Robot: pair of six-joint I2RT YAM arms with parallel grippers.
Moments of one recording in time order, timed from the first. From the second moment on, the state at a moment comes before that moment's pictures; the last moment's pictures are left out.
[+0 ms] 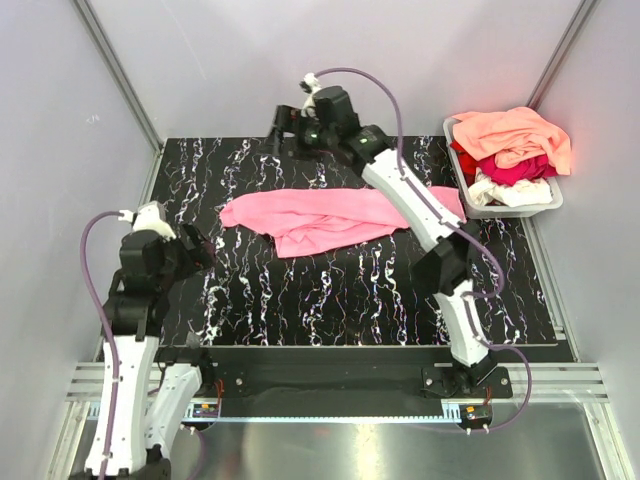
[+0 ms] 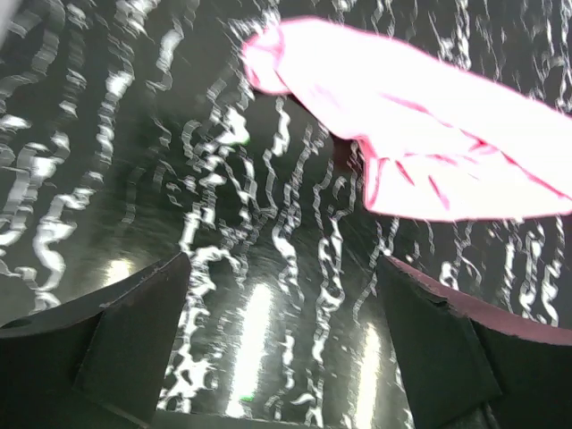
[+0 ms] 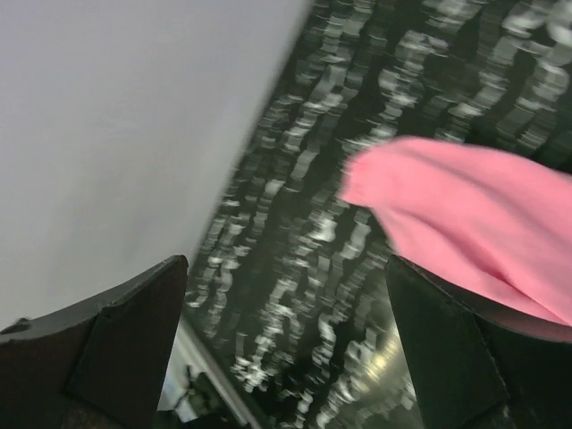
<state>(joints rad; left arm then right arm) 0.01 0.61 0.87 -0.78 0.00 -0.35 0.68 2.25 2.50 -0.61 -0.29 0.64</state>
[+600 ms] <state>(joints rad) -0.55 1.35 0.89 -0.44 -0.08 -0.60 0.43 1.36 1.39 -0.61 -0.07 0.58</state>
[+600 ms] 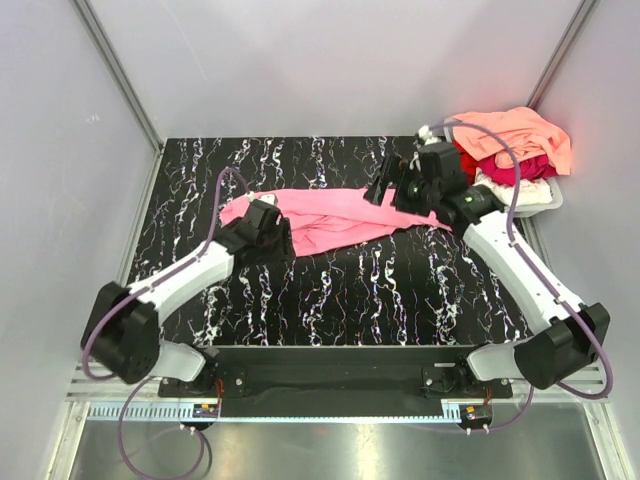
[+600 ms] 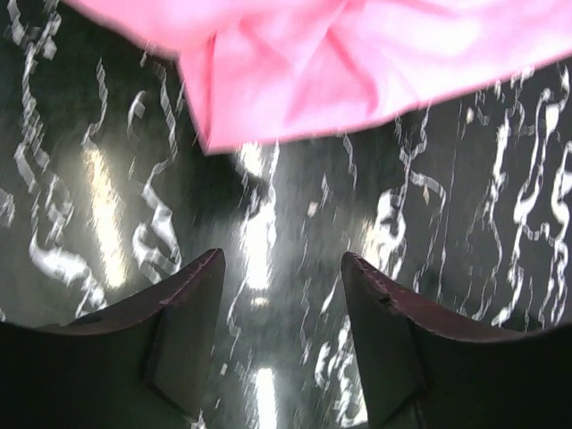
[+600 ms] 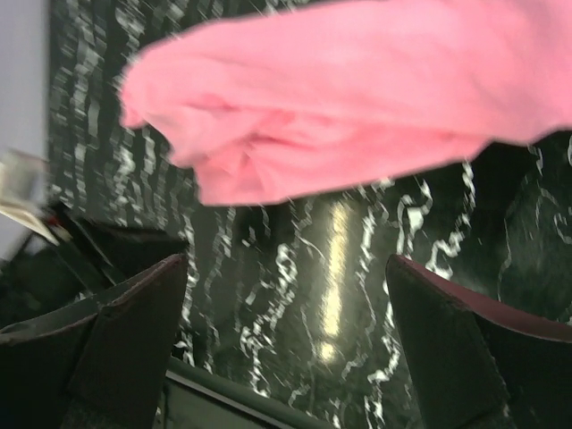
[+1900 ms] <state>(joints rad) -0.58 1.98 1.37 -0.47 -0.27 -0.48 0.43 1.24 1.14 -0.66 -0.06 0.48</state>
